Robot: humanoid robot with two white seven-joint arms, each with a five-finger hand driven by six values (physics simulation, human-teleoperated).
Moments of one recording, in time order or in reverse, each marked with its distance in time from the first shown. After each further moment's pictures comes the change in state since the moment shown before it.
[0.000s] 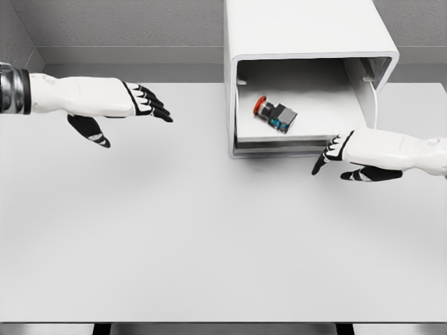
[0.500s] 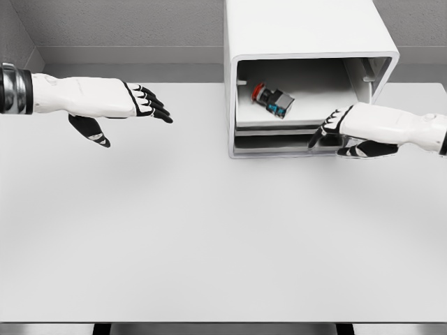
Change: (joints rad) left arm 0.000 -0.005 -0.001 0.002 -0.023 0.000 0.000; right arm -0.138 0.071 0.048 0.114 0.006 0.001 0.000
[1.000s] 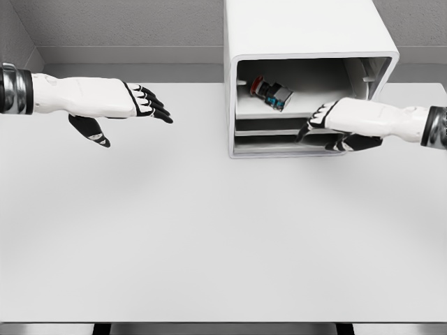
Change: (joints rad) left arm 0.000 0.000 0.000 0.000 -0.001 0.000 0.000; right arm -0.077 0.058 0.086 0.069 0.022 -0.001 0.000
